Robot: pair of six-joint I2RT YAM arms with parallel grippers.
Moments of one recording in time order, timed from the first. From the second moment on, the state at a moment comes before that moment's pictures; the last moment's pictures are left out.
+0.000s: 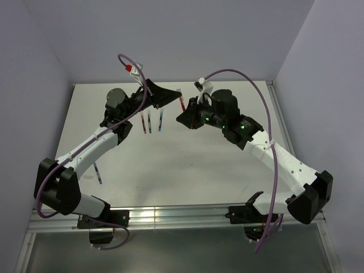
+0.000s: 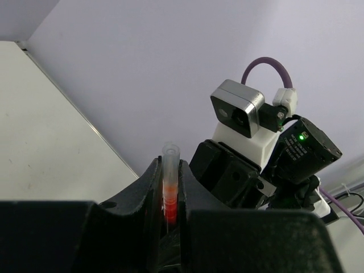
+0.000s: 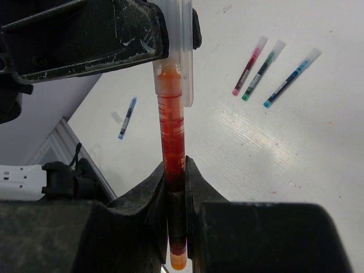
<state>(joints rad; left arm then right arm) -0.47 1.43 1.08 0.66 0.63 -1.09 0.64 1.27 1.25 -0.29 -0.28 0.41</state>
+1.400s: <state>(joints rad) -0.51 1.31 0.98 0.63 0.50 -0.94 0.63 1.35 1.34 -0.39 -0.42 0.32</state>
